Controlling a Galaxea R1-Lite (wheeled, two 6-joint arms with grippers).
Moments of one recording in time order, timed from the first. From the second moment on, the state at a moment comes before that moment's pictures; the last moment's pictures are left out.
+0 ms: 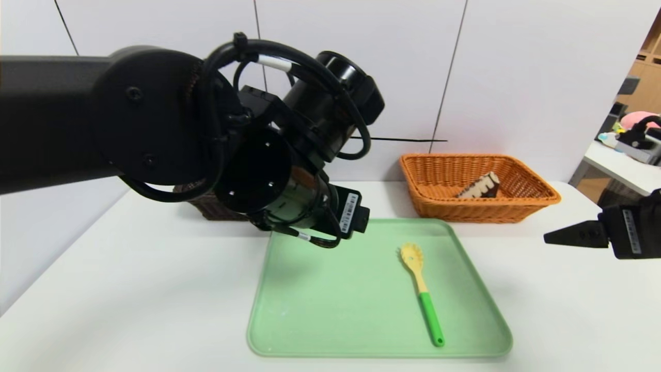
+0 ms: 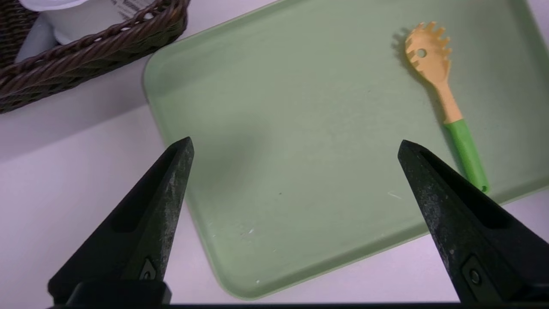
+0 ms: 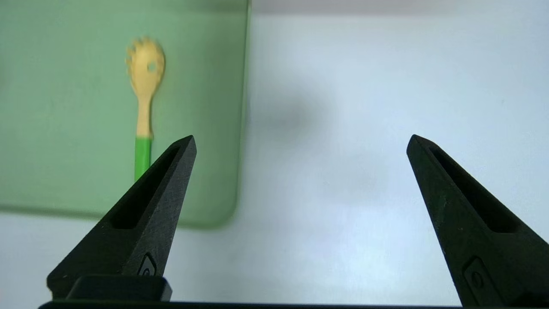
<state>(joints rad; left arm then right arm) -0.90 1.88 -1.77 0.69 0.37 -0.36 0.13 1.31 -1.11 0.61 0.00 0.09</state>
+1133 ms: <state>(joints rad) -1.01 2.20 -1.96 0.67 0.46 -0.55 0.14 1.23 -0.96 0.62 0.02 0.11</state>
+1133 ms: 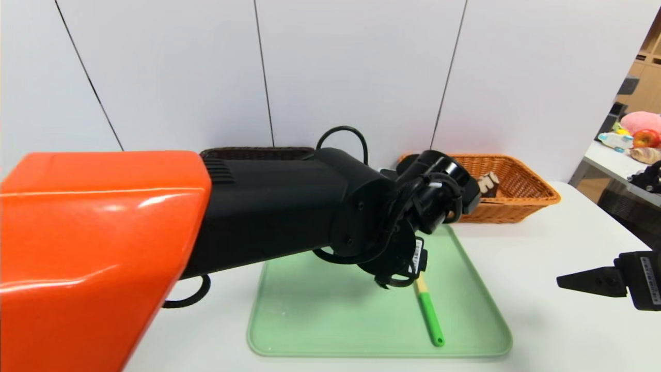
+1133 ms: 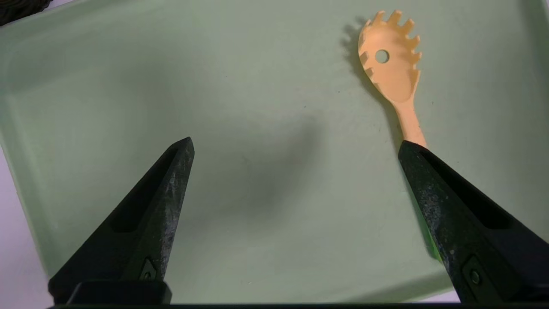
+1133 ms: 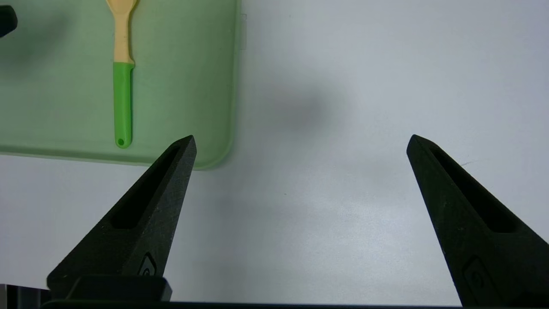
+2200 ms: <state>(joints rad) -1.12 2.33 -1.97 0.59 0.52 -0.61 0.14 1.21 -0.92 0.61 0.03 0.11</state>
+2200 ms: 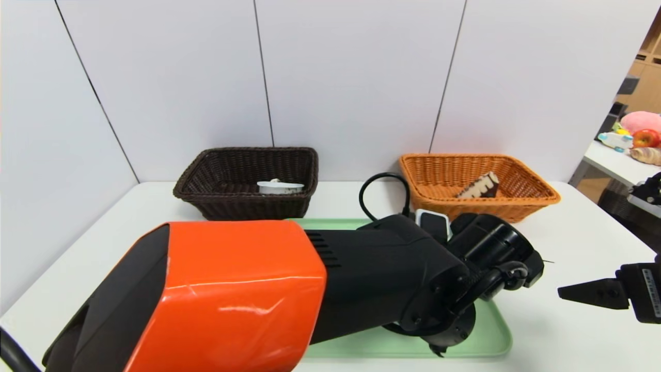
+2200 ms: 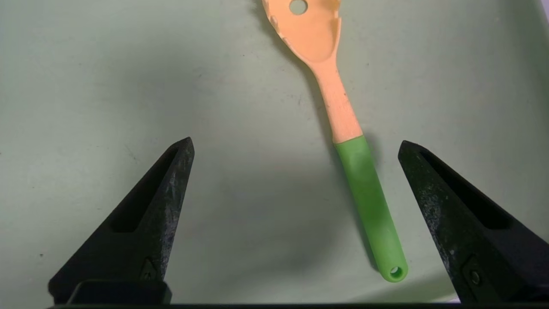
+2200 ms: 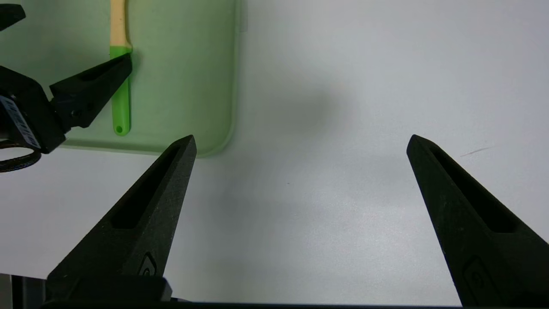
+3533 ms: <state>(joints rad) -1.11 2.38 -1.97 0.55 0.52 -0.61 0.14 1.20 -0.91 0.61 0.03 0.11</state>
